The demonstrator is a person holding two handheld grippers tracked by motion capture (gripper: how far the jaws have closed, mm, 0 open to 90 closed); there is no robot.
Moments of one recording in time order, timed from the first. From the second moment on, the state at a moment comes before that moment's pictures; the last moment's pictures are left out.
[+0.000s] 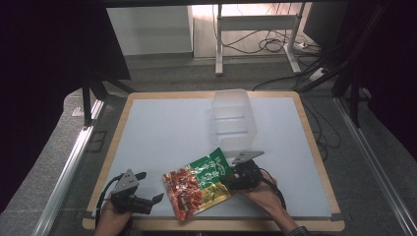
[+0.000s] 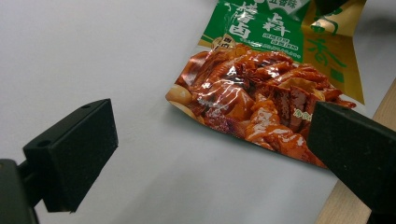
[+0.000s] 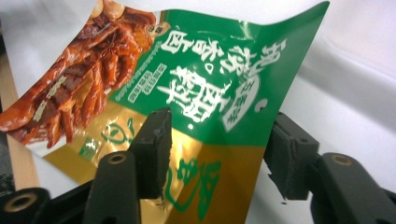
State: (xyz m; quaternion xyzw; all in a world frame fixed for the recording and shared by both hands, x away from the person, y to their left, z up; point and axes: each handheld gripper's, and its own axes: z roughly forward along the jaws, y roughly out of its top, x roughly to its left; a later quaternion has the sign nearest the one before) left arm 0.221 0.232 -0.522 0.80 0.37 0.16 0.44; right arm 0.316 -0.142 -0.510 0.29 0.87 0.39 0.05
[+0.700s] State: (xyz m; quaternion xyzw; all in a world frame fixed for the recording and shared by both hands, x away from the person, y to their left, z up) left arm 0.221 0.232 -0.522 0.80 0.37 0.16 0.44; right arm 0.330 -0.115 -0.511 0.26 0.90 0.34 0.07
